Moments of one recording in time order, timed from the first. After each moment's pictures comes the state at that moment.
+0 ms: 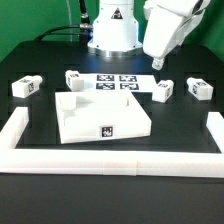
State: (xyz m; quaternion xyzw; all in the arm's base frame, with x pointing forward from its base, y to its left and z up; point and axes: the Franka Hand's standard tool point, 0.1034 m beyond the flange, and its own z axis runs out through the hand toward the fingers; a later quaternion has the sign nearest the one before) arm 0.499 0.047 0.120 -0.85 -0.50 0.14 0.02
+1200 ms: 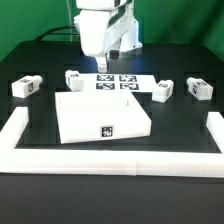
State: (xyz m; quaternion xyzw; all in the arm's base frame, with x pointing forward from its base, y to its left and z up) arm 0.464 -0.053 0.092 -0.81 -0.58 0.00 0.02
